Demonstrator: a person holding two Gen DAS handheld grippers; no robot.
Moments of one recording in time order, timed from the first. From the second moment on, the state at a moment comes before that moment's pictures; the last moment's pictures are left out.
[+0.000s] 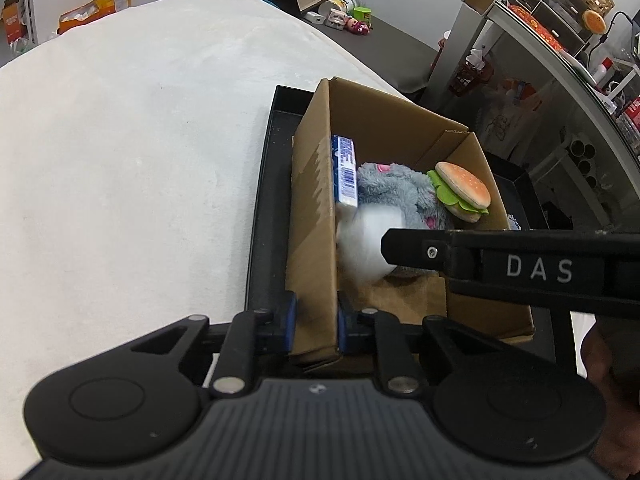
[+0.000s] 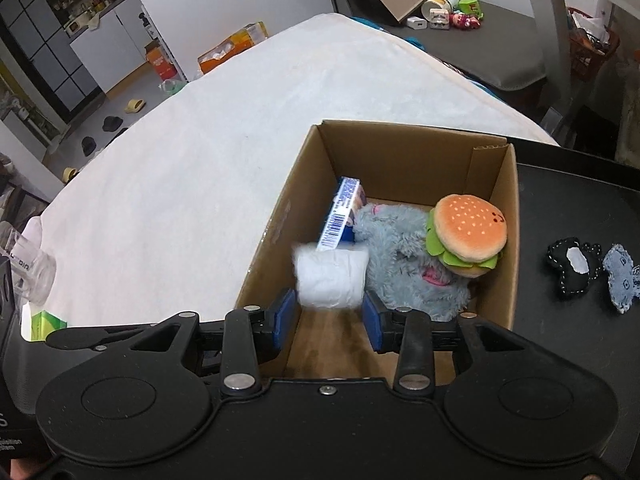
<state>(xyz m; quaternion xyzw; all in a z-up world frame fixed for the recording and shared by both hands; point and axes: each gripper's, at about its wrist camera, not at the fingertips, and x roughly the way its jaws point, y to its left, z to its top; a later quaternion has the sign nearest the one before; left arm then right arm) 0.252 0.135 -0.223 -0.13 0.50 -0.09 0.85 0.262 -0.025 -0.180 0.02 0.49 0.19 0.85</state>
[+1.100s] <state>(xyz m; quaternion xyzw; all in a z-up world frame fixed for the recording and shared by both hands) 0.259 0.098 -0.203 -0.08 0.50 -0.02 0.86 0.240 -0.116 -0.152 0.04 0.42 0.13 0.90</state>
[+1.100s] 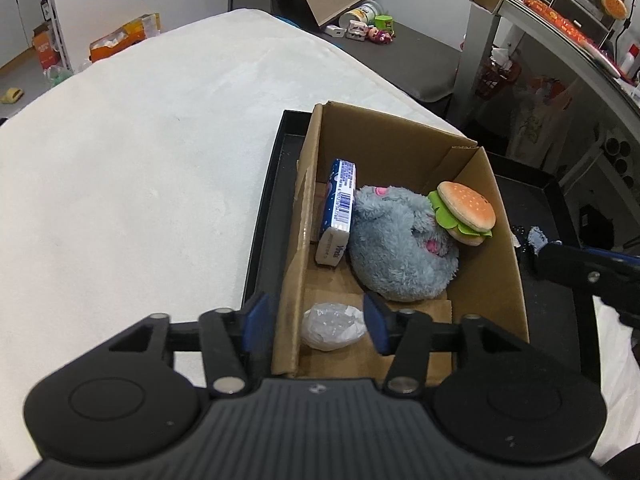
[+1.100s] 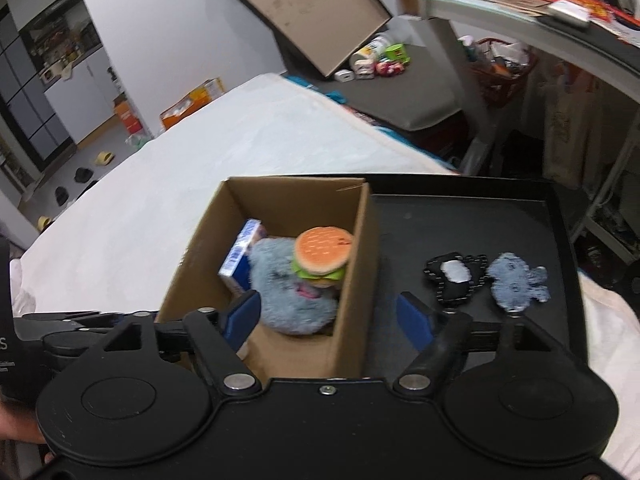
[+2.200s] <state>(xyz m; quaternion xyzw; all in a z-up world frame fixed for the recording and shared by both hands) 0.287 0.052 -0.216 0.01 0.52 0.04 0.86 0.269 -0.227 -0.209 0.08 0.44 0.06 0.89</state>
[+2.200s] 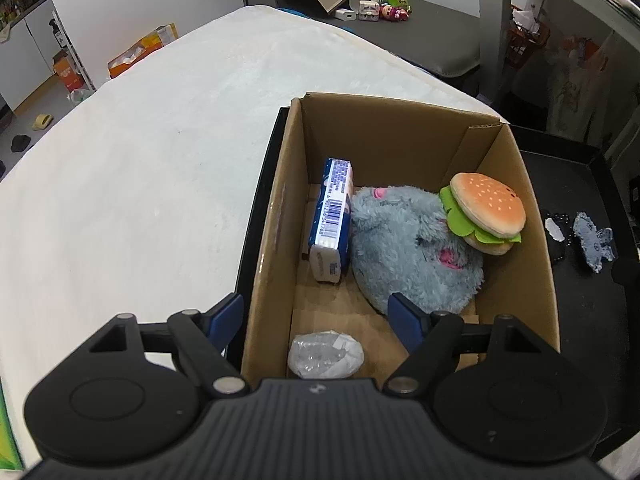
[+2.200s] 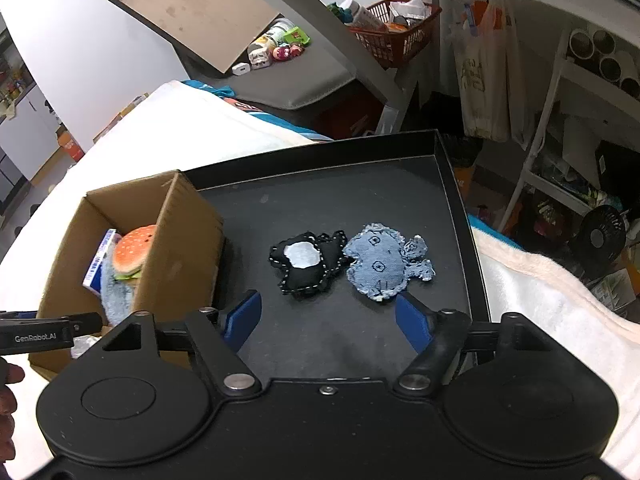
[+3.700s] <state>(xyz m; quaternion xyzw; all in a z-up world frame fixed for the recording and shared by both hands) 0.303 0.063 -0.227 0.01 0.52 0.05 0.85 0.329 -0.229 -0.257 0.00 0.48 0.02 0.88</state>
